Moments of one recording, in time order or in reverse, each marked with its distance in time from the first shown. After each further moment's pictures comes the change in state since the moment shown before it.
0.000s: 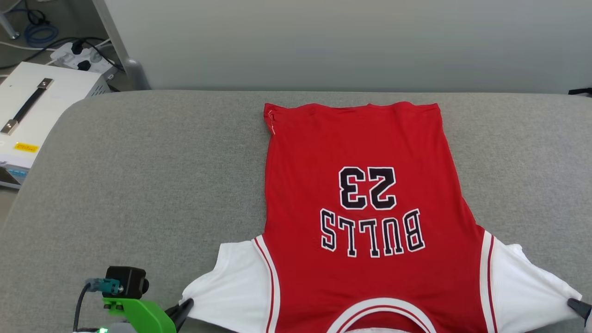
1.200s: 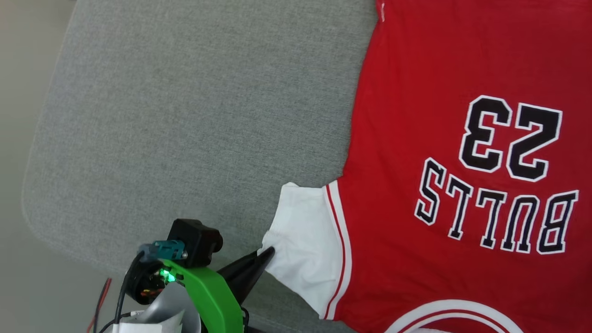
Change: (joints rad) left arm -0.143 -0.020 -0.148 -0.431 0.097 0.023 0.119; right arm -0.971 -0.180 0.118 0.158 -0.185 -0.001 0.292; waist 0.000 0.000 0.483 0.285
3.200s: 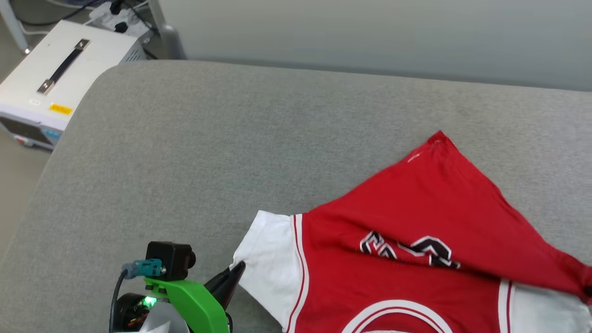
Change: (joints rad) left arm 0.093 -0.045 0.048 0.143 -0.013 0.093 -0.113; right arm 0.868 0.074 -0.067 -0.164 0.196 0.000 -0.106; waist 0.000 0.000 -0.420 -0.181
